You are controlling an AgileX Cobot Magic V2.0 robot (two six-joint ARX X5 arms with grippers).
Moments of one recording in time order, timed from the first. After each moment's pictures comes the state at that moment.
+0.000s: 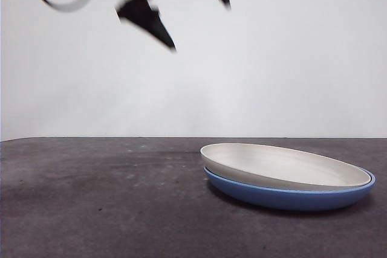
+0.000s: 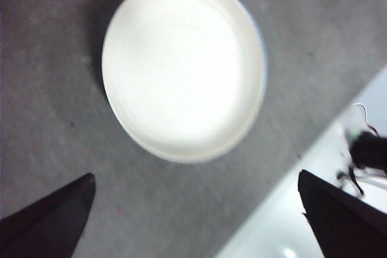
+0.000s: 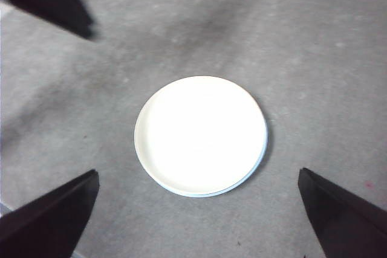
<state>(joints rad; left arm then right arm) -0.60 1.93 2.13 -1.40 0.43 -0.04 0.22 0.60 1.12 -1.11 -0.28 0.05</state>
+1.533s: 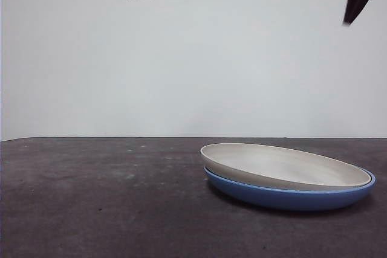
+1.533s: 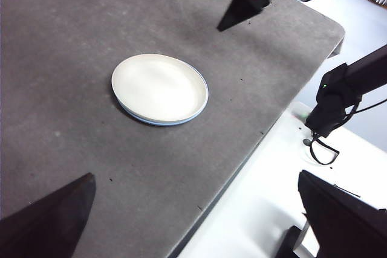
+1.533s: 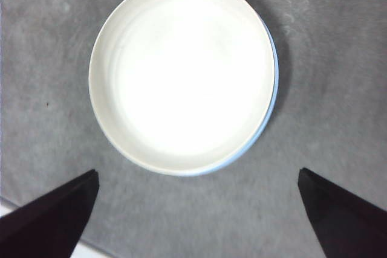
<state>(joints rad) -0.60 0.64 1.42 -1.32 0.36 0.03 0.11 1.18 1.12 -1.04 -0.41 0.11</state>
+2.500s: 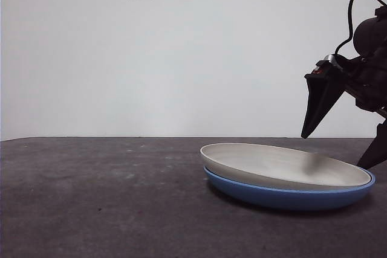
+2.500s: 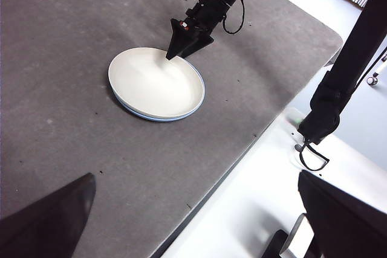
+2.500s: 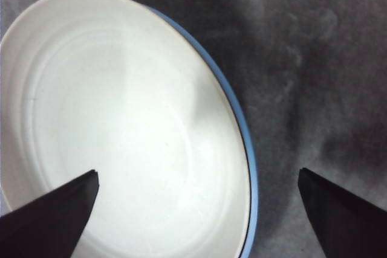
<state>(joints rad) -0.60 0.64 1.42 -1.32 0.36 -0.04 0.04 1.72 1.12 -0.72 -0.58 0.04</state>
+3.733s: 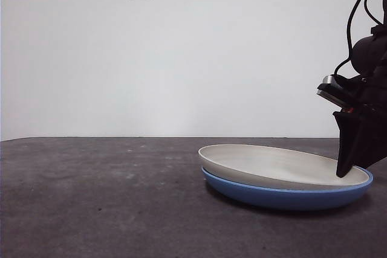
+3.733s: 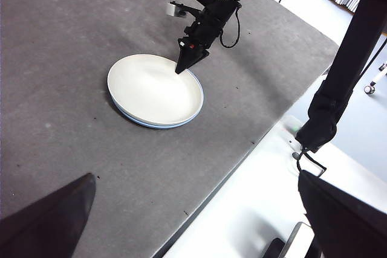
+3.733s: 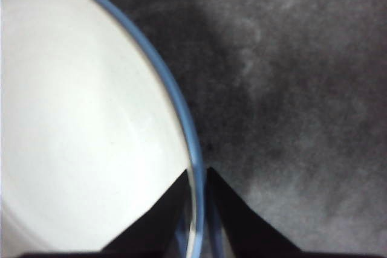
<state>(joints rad) -0.60 0.64 1.42 -1.30 0.36 -0.07 0.04 1.79 1.12 -0.74 -0.51 0.03</state>
